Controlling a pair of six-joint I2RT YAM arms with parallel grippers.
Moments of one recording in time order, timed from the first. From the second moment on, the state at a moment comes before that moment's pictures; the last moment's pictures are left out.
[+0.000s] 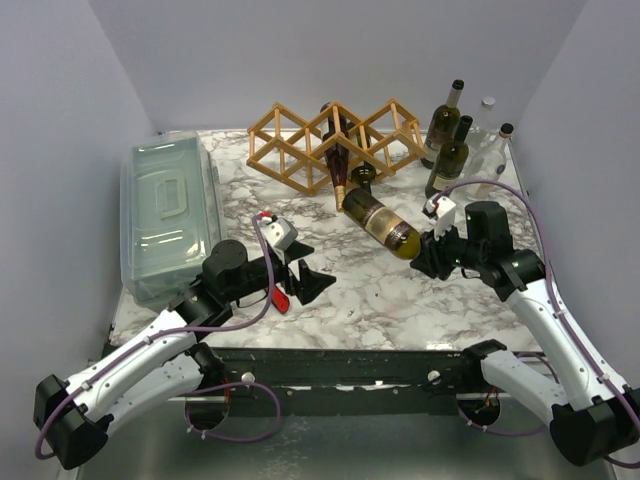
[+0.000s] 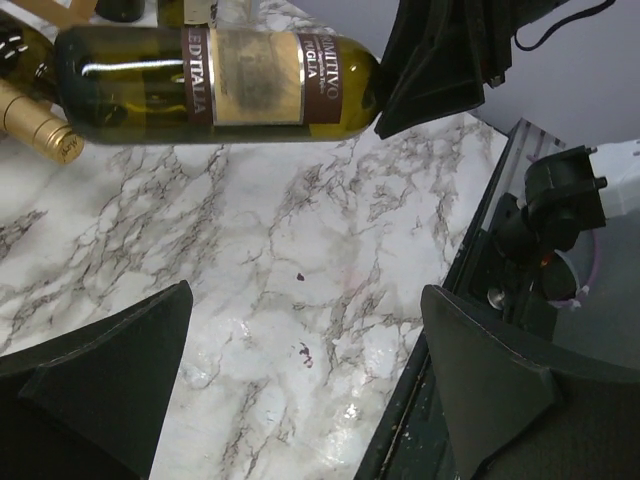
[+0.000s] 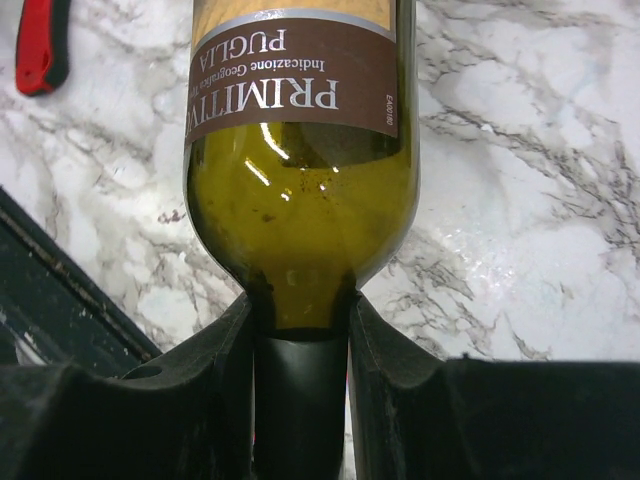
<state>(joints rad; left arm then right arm) -0.76 0.77 0.59 0.06 0.33 -0.26 0.31 0.91 0.86 -0.67 -0.37 -0.18</state>
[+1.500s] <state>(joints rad) -1.15 1.01 0.56 0.15 0.02 0.49 0.31 1.05 0.87 -0.99 -0.68 -0.85</state>
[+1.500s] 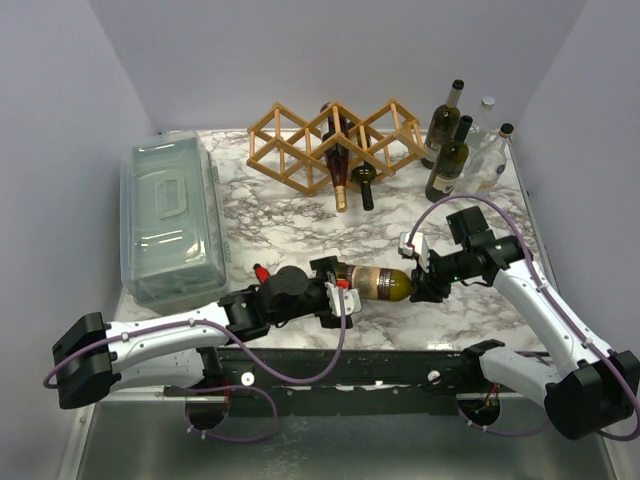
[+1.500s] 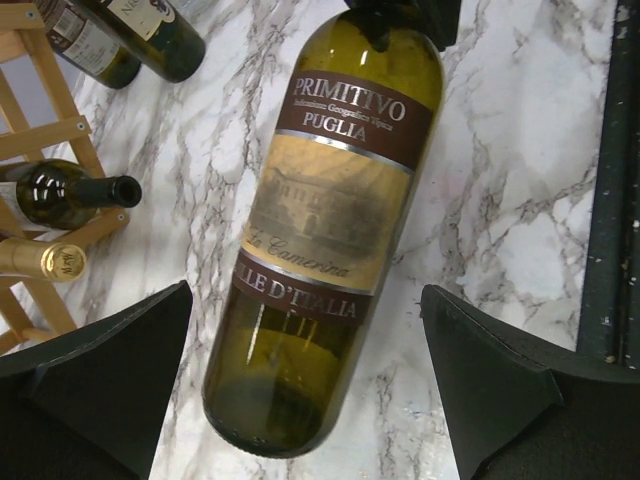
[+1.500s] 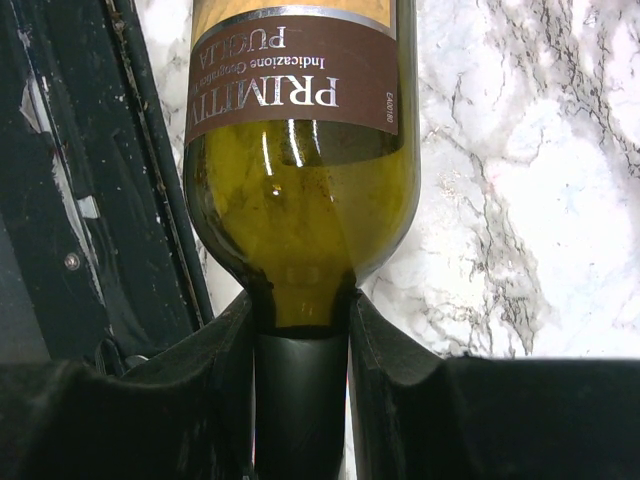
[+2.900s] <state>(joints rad) -1.15 1.40 0.76 0.16 0.11 0.56 0.31 1.11 0.91 -1.08 -0.75 -0.95</state>
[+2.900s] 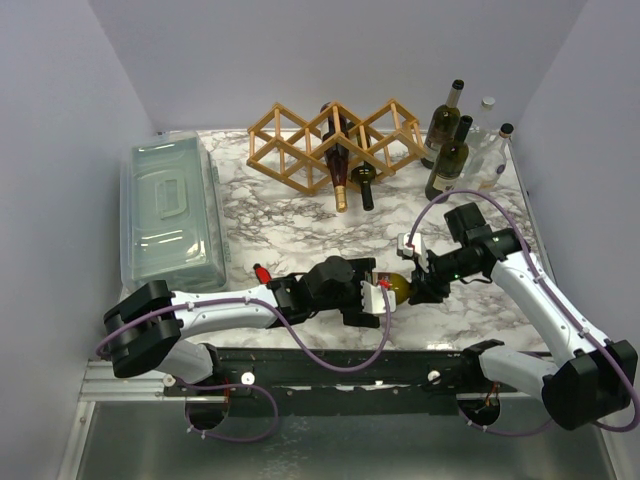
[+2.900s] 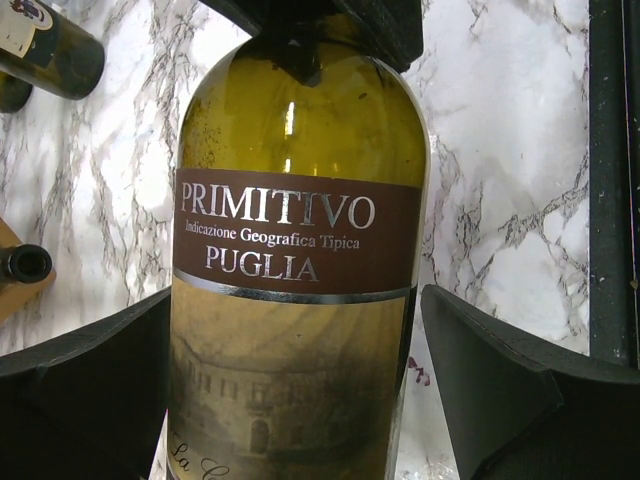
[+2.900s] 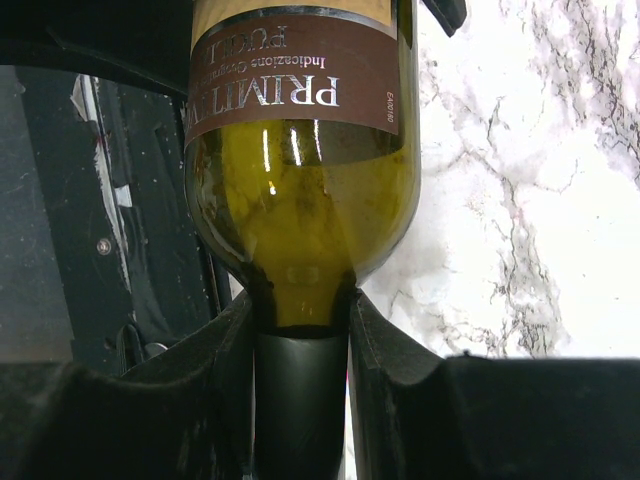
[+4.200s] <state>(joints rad) -1.15 1.41 0.78 0.14 0.09 0.53 0.31 1.15 0.93 -1.10 -0.76 -0.96</state>
